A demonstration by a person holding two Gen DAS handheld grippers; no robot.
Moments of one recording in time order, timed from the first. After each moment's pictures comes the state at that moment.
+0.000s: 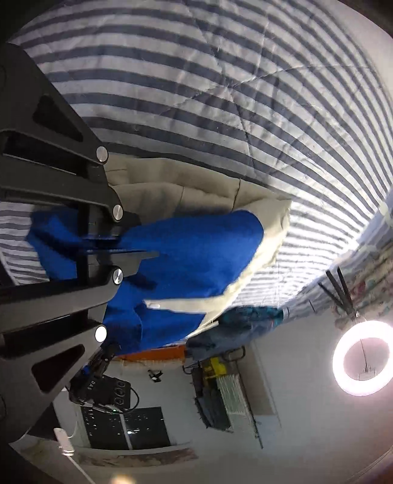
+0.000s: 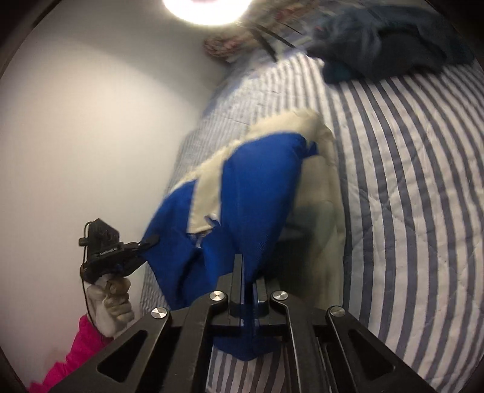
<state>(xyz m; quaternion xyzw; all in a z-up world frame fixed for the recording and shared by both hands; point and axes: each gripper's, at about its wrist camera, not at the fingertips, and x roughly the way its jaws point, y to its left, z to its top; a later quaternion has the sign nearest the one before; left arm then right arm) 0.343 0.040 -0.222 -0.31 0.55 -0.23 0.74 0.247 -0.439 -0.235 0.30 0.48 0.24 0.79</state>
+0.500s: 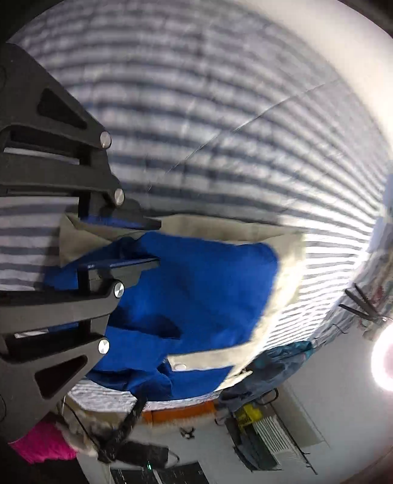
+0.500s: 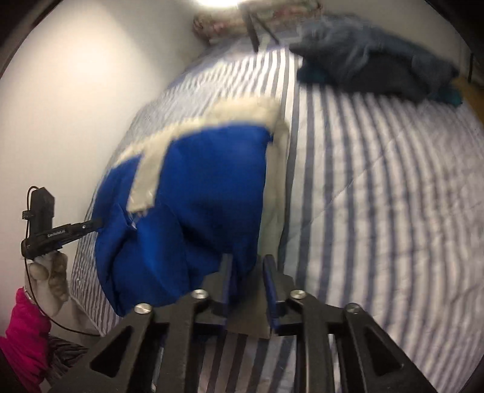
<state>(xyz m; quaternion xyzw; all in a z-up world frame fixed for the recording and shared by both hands) 0.327 0.030 -0.215 -0.15 0.55 -0.16 0.80 0.240 -0.430 -0.215 0.13 0.51 0.14 0.84</state>
